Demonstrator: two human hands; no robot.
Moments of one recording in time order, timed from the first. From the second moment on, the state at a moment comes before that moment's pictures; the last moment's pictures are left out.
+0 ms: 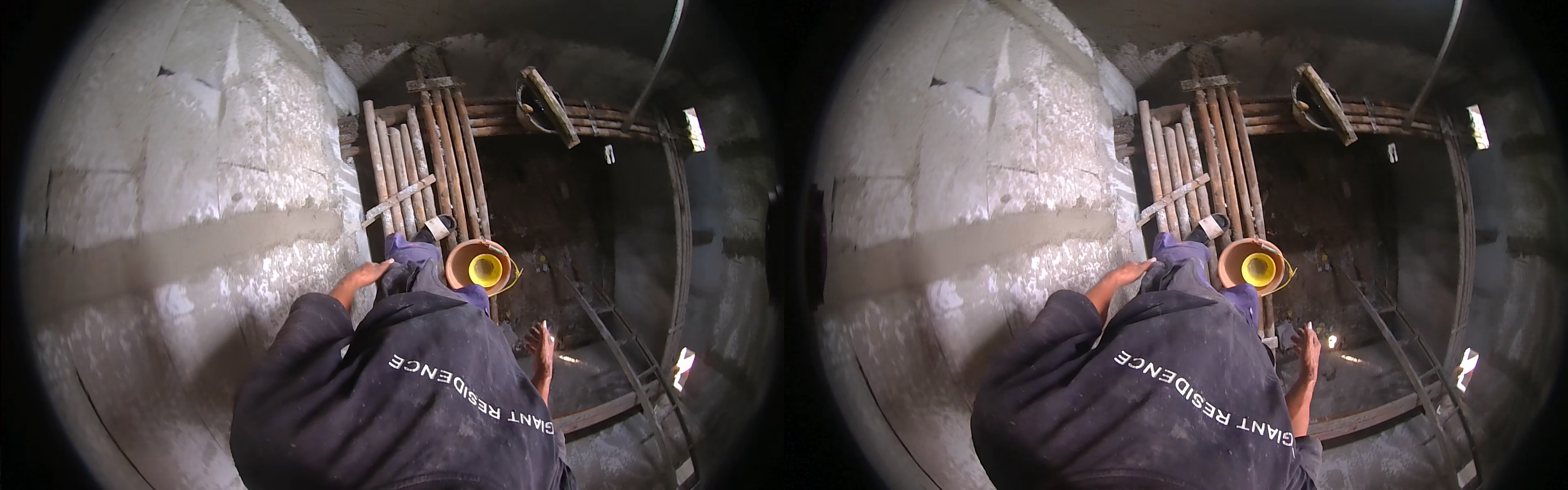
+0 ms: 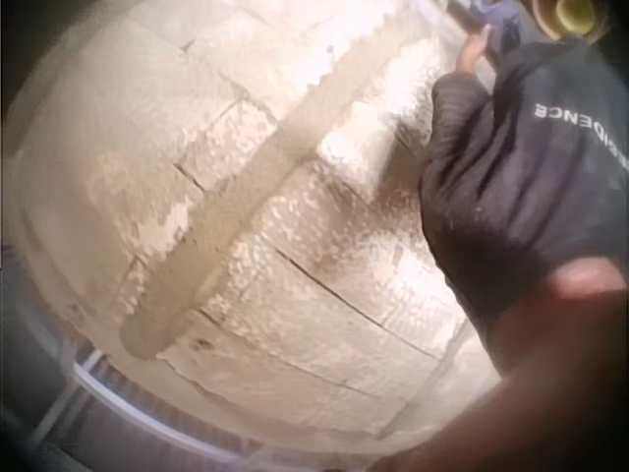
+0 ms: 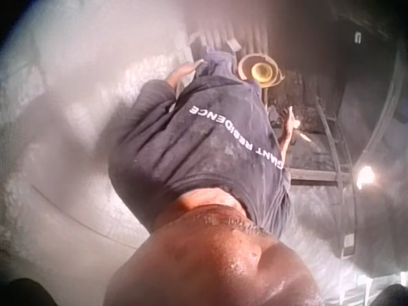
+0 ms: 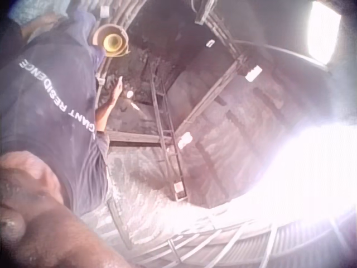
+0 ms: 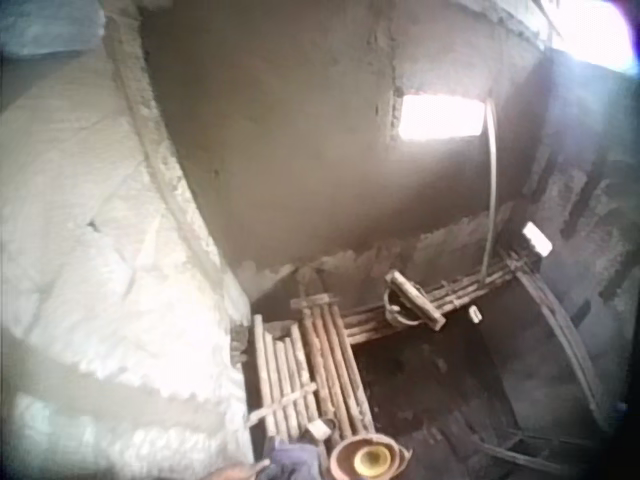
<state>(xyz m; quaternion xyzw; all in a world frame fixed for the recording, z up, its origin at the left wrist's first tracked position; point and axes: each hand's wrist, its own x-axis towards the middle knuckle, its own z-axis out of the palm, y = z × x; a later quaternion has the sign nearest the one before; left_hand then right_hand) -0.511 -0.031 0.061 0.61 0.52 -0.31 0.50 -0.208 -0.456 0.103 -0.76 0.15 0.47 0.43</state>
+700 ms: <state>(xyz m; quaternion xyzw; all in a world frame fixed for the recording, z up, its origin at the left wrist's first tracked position) -0.518 -0.179 0.062 0.60 0.61 -0.01 0.52 -0.149 -0.473 0.039 -0.82 -0.05 0.48 0.30</state>
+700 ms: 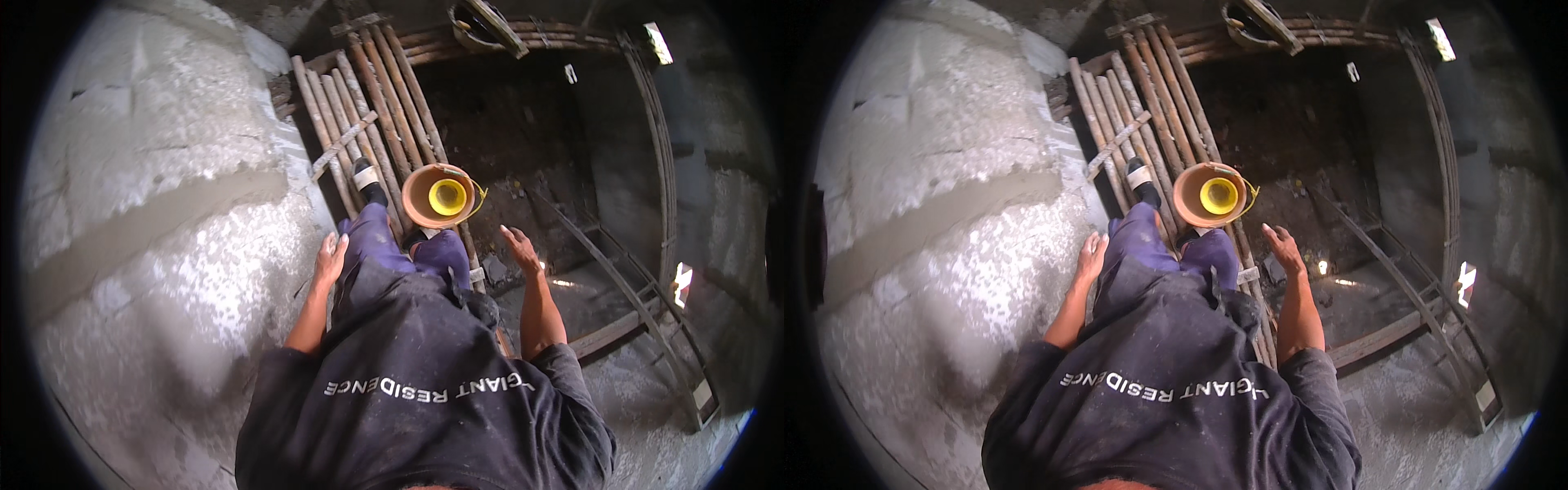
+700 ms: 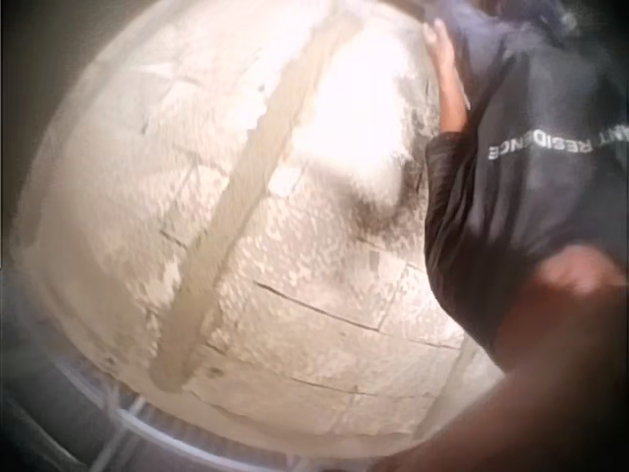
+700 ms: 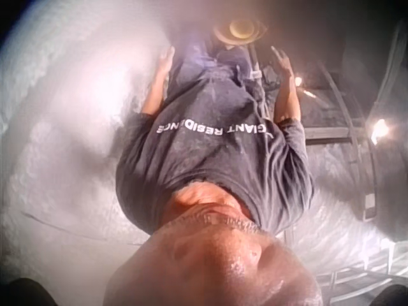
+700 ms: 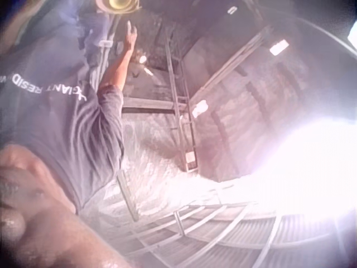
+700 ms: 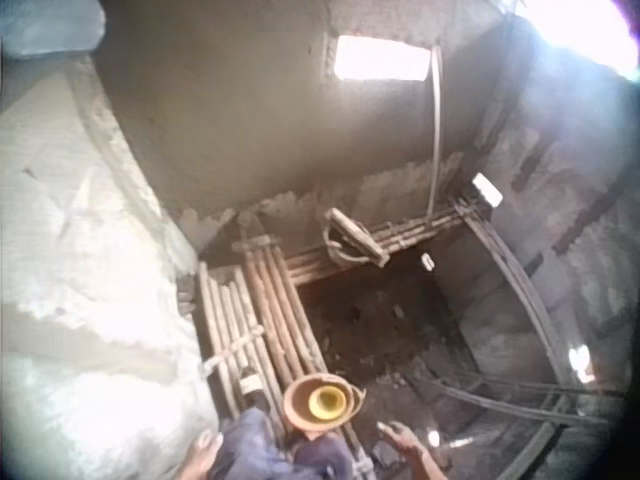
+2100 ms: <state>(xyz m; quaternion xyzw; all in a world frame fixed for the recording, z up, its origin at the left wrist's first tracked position) -0.504 -0.115 -0.093 0.76 0.50 -0.32 0.25 -0.212 -0.342 -0.139 -0.89 -0.04 0.39 0.25</state>
